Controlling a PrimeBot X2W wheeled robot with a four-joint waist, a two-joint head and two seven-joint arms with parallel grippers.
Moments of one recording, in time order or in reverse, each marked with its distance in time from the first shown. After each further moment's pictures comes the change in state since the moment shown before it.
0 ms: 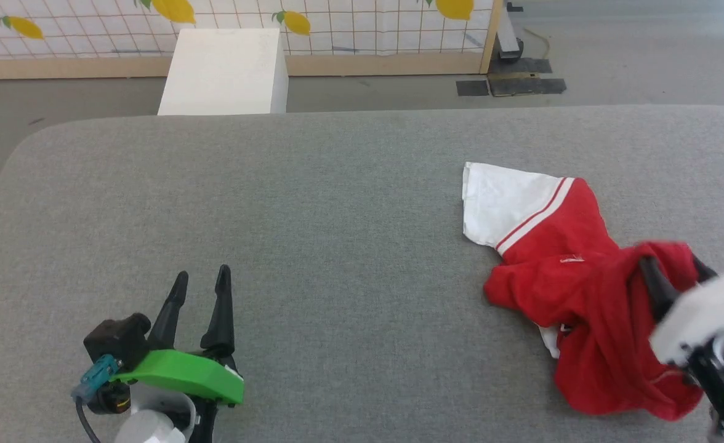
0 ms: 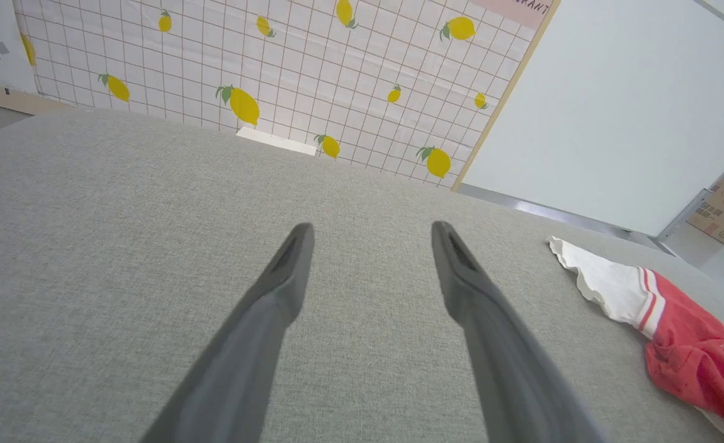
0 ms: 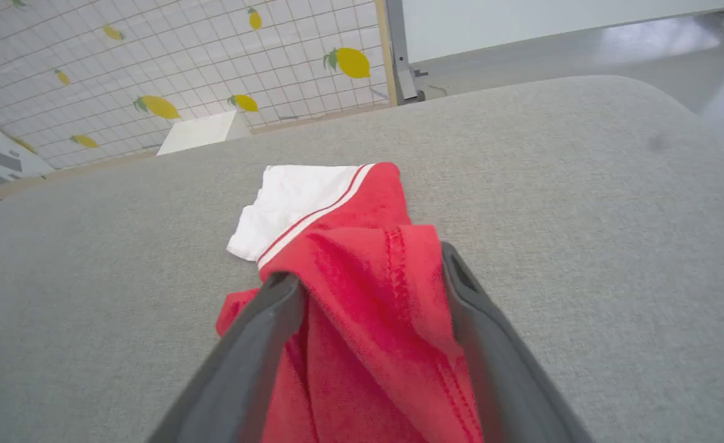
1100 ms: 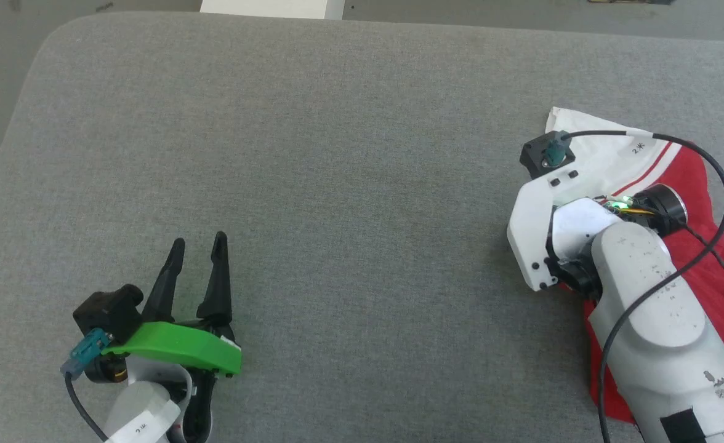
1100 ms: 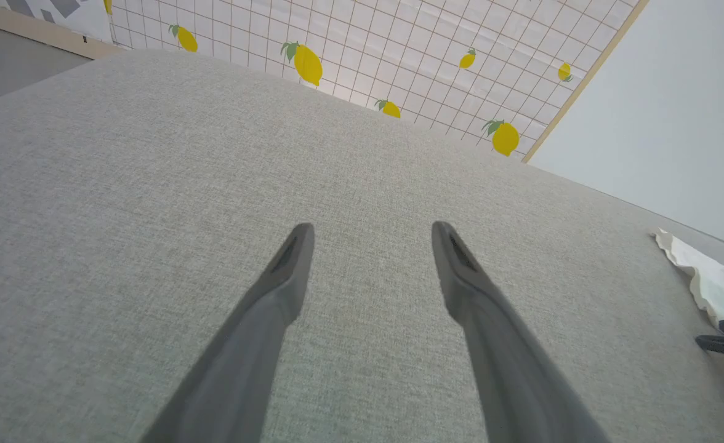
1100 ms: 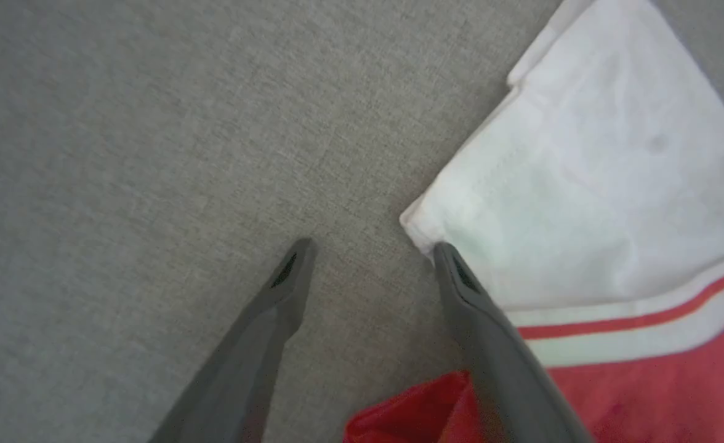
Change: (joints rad) left arm -0.073 0.018 -0.020 -0.005 -0.050 0.001 -0.014; right arm -0.536 -0.055 0.489 0.624 -0.245 0.000 0.270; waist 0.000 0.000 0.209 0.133
